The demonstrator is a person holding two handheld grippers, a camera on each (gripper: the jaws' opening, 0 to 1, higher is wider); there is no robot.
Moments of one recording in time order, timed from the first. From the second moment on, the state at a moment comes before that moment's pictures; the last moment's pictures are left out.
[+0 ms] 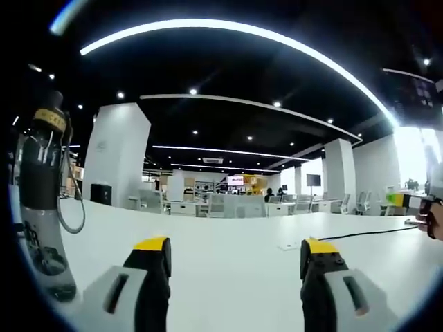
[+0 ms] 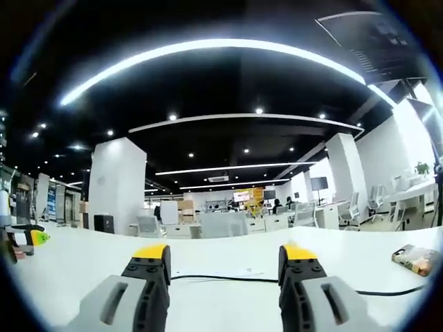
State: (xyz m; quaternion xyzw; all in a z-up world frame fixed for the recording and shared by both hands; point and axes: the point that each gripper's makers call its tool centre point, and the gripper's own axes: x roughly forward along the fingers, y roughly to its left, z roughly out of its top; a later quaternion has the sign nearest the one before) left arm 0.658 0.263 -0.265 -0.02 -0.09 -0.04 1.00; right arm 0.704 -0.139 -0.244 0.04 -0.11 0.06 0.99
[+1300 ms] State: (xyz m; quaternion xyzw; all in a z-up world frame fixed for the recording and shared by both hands) left arm 0.659 0.266 -0.270 0.00 -0.07 -0.03 1.00; right arm 0.704 -0.142 -0.247 0.07 -0.10 0.06 0.99
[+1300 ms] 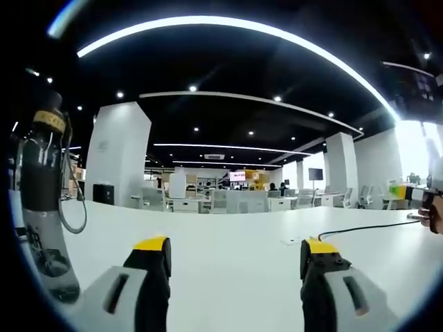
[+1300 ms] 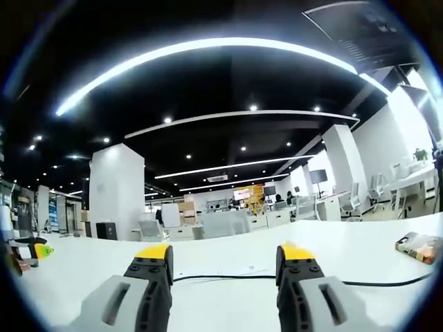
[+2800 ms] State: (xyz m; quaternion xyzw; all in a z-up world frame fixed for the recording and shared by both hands) left arm 0.660 0.259 -0.280 0.01 -0.04 -0.04 1.00; right arm 0.722 -0.121 -0.260 0.04 -0.06 0.09 0.99
